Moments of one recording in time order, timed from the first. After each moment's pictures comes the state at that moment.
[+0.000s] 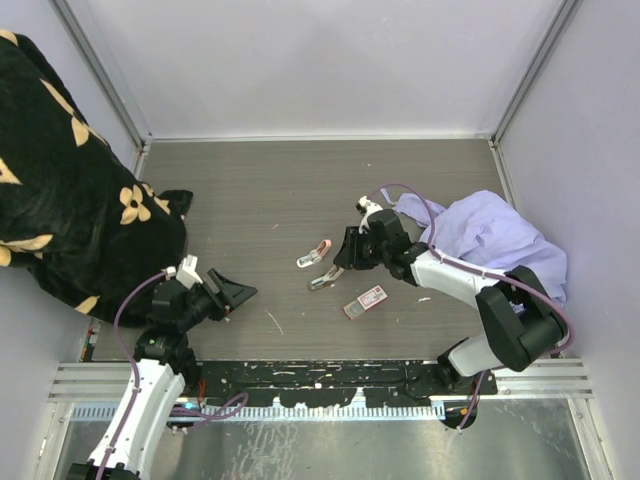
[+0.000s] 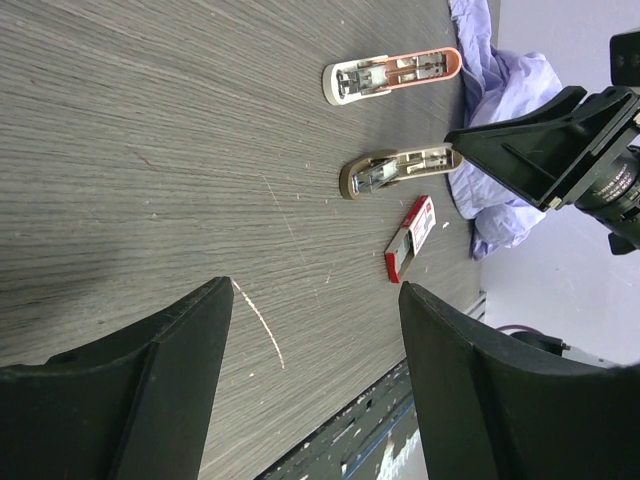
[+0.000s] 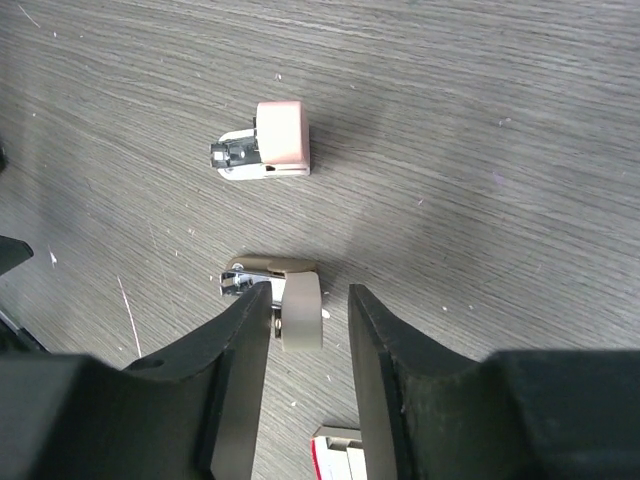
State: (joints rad) left arm -0.10 0.36 0.09 -0.20 0.53 -0.91; right arm 0.56 1.45 0.72 0.04 -0.22 0.51
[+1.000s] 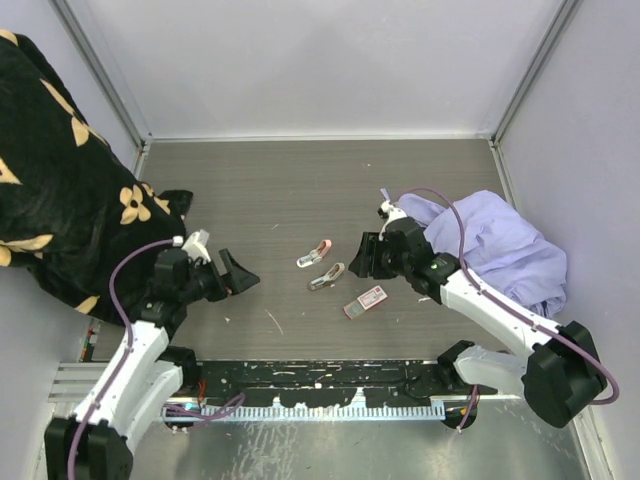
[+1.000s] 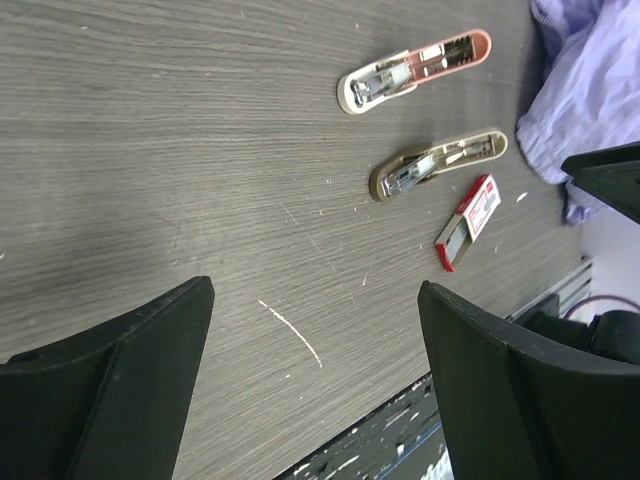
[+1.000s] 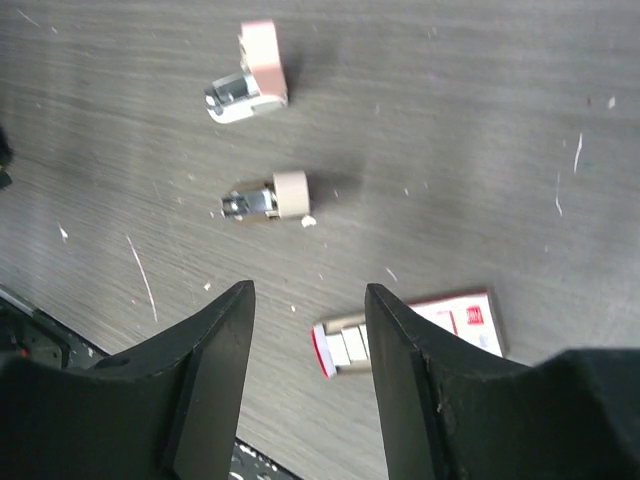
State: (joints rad) left arm -0.13 0.65 0.35 -0.28 0.48 -0.62; right arm 0.57 1.13 0.71 -0.27 -0.11 0.54
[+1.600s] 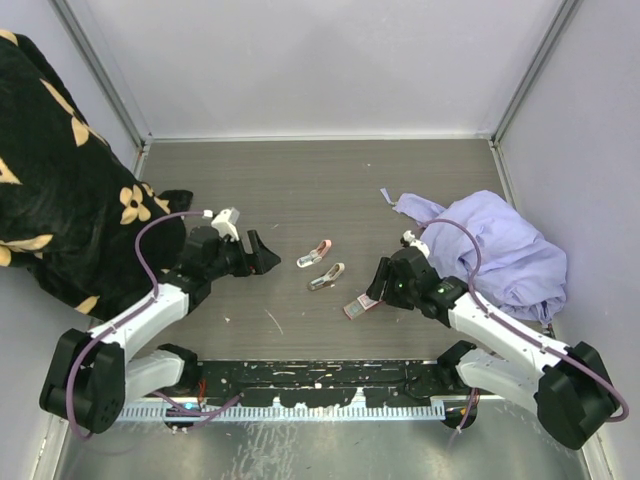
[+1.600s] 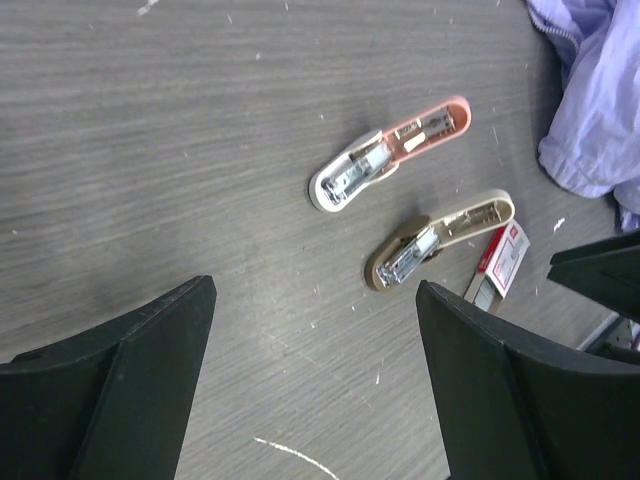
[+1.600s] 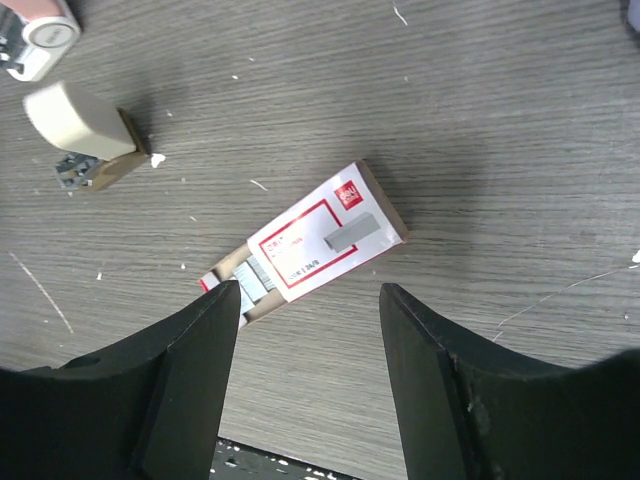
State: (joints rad) left arm -0.35 1.11 0.47 0.11 0.33 -0.53; right arm 0.61 0.96 0.50 -0.41 0.06 0.80
